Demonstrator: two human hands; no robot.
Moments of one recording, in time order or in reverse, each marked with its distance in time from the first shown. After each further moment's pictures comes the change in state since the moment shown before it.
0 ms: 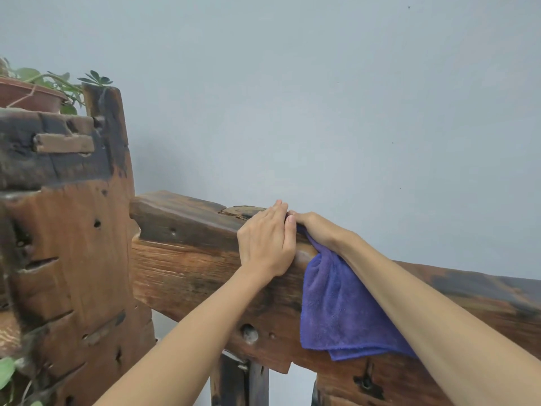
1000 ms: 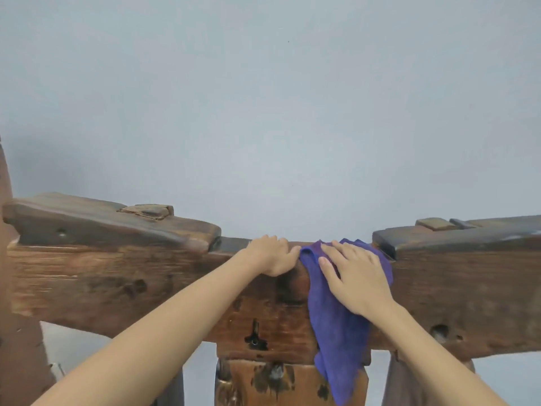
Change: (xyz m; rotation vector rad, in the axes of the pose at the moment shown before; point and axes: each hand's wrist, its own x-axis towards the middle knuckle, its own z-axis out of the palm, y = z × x) left_hand -0.018 0.177 0.033 0.025 -0.899 0.263; right_hand -0.295 0.062 -0.076 -1.302 0.752 0.216
